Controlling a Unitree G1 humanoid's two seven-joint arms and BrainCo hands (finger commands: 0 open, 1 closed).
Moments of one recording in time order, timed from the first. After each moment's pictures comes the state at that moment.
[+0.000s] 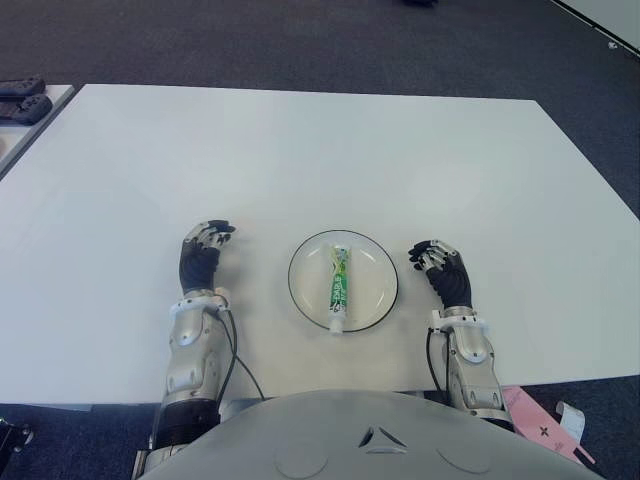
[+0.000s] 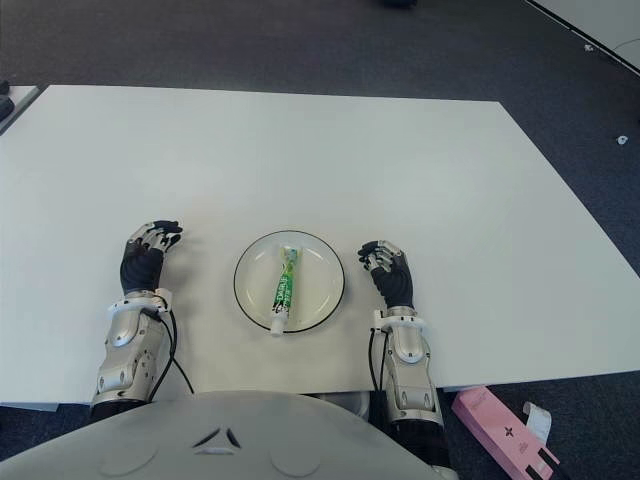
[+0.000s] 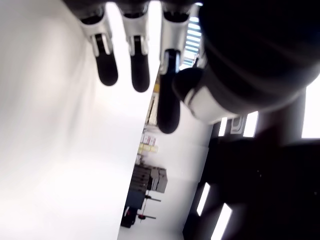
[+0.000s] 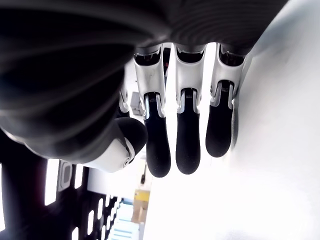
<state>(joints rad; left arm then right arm) 0.25 -0.05 0.13 0.09 -0.22 -0.11 0.02 0.29 -0.08 -0.05 0.05 -0.07 -0.19 -0.03</state>
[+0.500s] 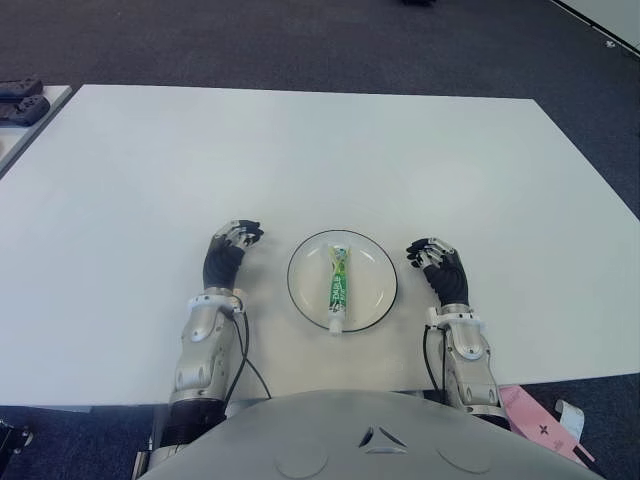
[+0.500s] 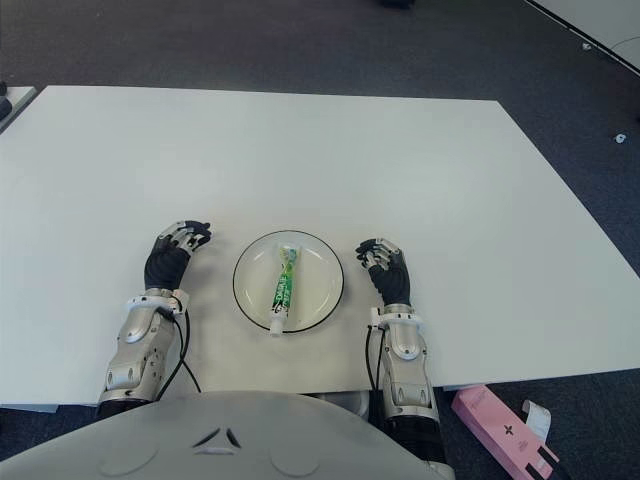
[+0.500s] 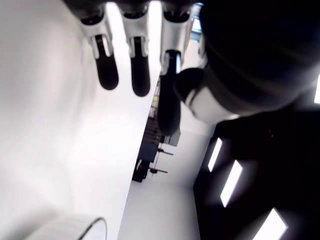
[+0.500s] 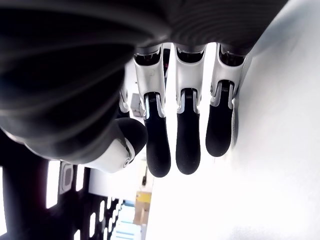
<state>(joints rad) 0.26 -0.05 0.05 0.09 -0.21 -0.08 -0.10 0.27 -0.06 -0.05 0.07 -0.07 -0.19 -0.03</state>
